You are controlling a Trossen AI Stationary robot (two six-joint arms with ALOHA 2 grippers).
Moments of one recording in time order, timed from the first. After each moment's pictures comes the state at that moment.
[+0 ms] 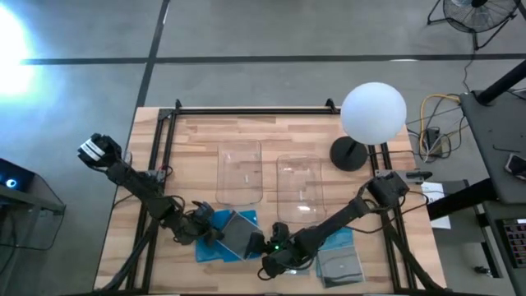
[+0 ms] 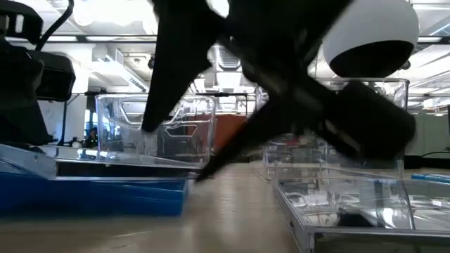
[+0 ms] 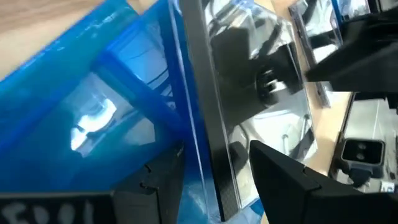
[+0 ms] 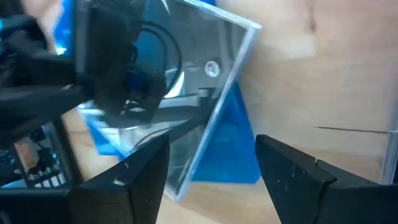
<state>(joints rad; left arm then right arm) -0.73 1.39 0.43 0.20 -0.38 -1.52 0.54 2.24 1.60 -0.34 0.44 2.26</state>
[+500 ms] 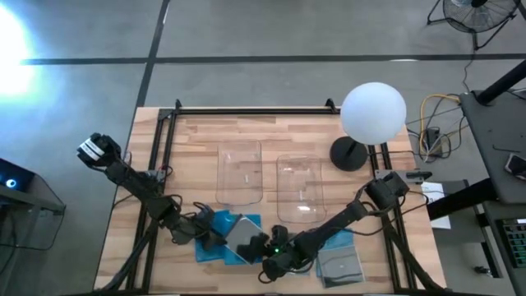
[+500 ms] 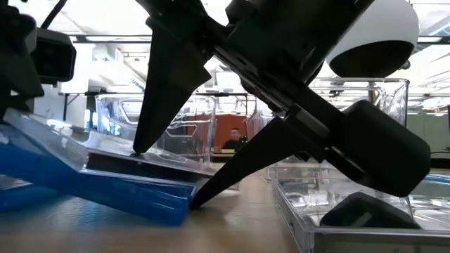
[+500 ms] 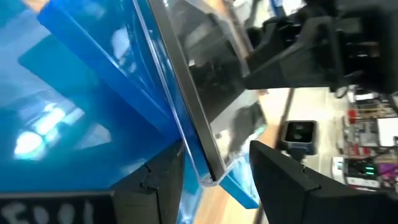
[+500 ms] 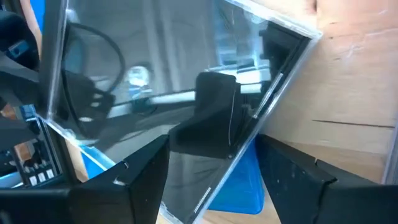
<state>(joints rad) -0.73 1.38 0.44 0.36 -0.35 -1.46 0.55 2.27 1.60 -0.30 0.45 2.22</state>
